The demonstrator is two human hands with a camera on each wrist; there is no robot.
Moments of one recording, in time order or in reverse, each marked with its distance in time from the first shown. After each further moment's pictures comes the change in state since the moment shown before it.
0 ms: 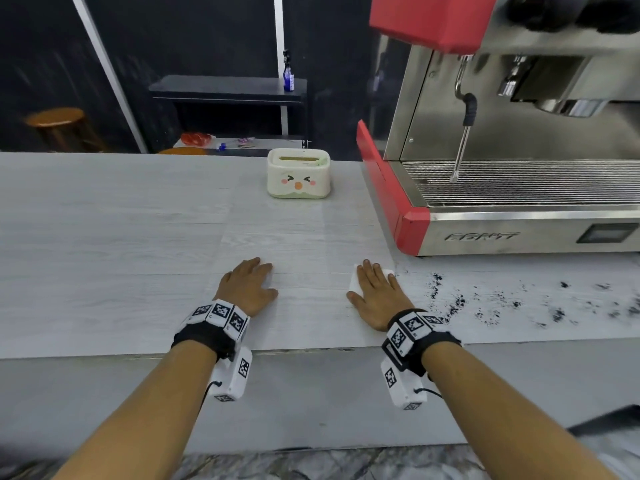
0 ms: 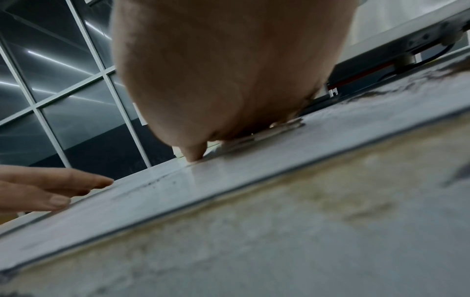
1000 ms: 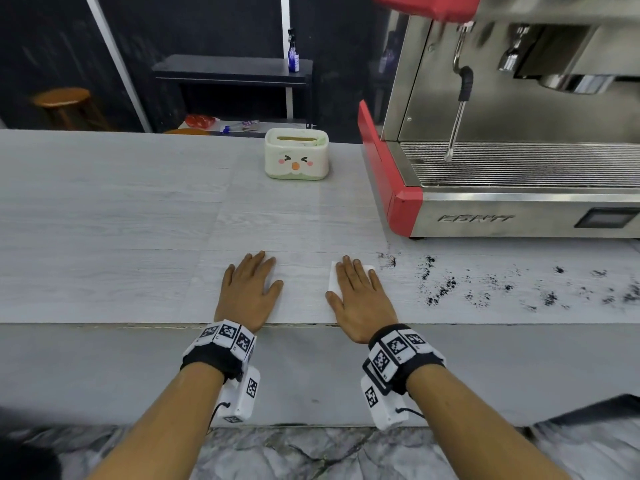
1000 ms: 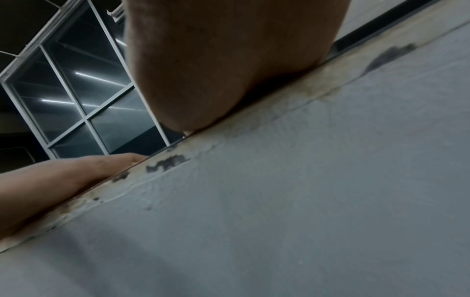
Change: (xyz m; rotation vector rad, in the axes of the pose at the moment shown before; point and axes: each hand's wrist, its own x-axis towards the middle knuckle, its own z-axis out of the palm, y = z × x) left_hand -0.043 0.019 0.054 -0.065 0.313 0.053; right_hand -0.032 -0.014 0.039 0.000 0.199 -0.134
